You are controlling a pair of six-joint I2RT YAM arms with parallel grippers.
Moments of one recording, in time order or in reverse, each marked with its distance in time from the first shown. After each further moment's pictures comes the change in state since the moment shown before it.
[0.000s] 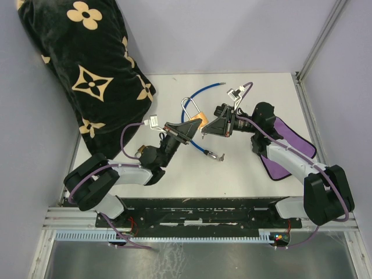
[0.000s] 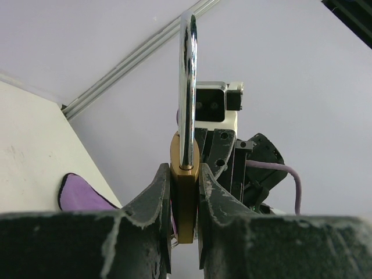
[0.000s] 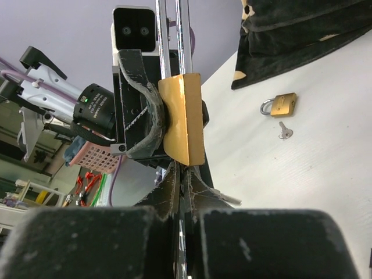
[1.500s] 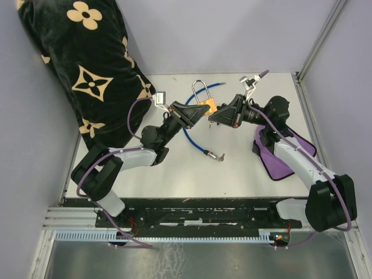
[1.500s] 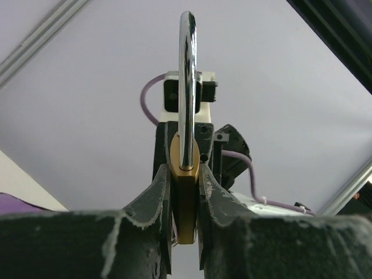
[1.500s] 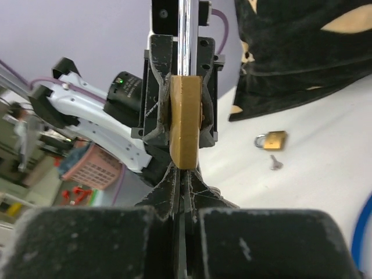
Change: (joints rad) left arm 0.159 0.113 0.270 -0.027 0.428 -0.196; right arm -0.081 -0.025 0.045 0.159 -0.015 0.132
